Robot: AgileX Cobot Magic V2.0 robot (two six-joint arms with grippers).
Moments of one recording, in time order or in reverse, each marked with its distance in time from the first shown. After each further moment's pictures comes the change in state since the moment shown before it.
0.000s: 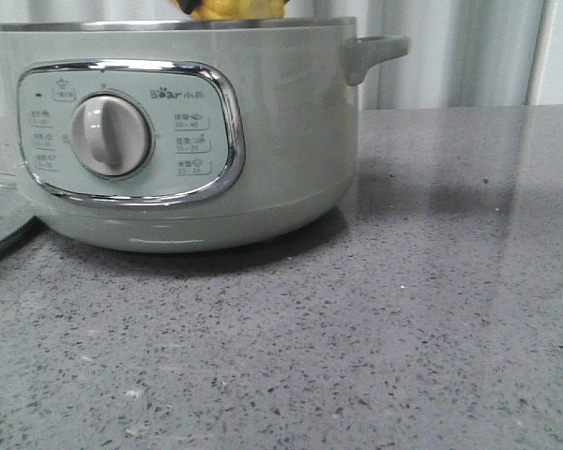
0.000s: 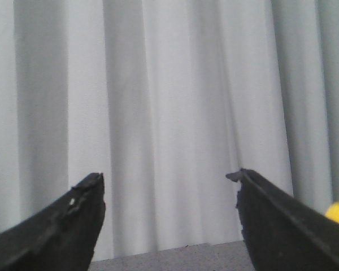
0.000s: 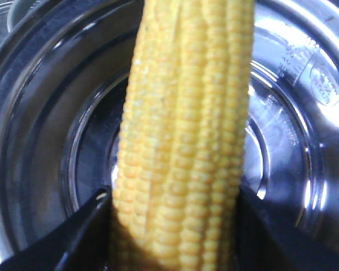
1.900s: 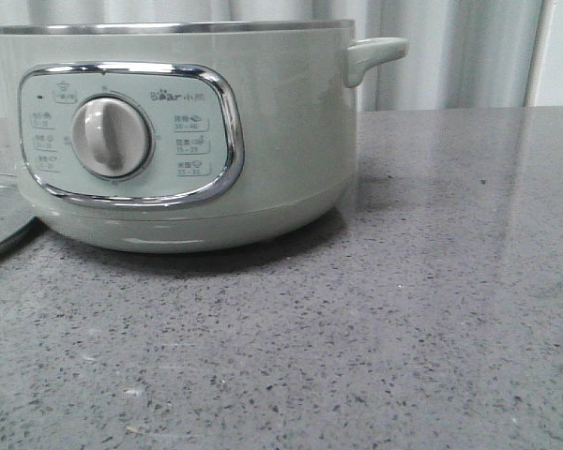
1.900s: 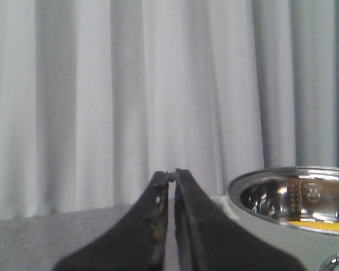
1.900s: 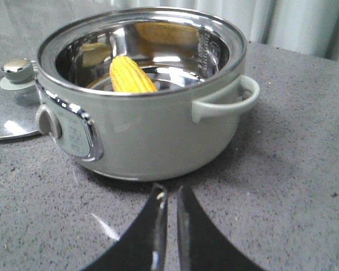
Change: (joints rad) left arm 0.000 -0.725 0.104 -0.005 0.674 -0.028; right arm 0.002 -1.108 1.135 -0.109 -0.599 -0.001
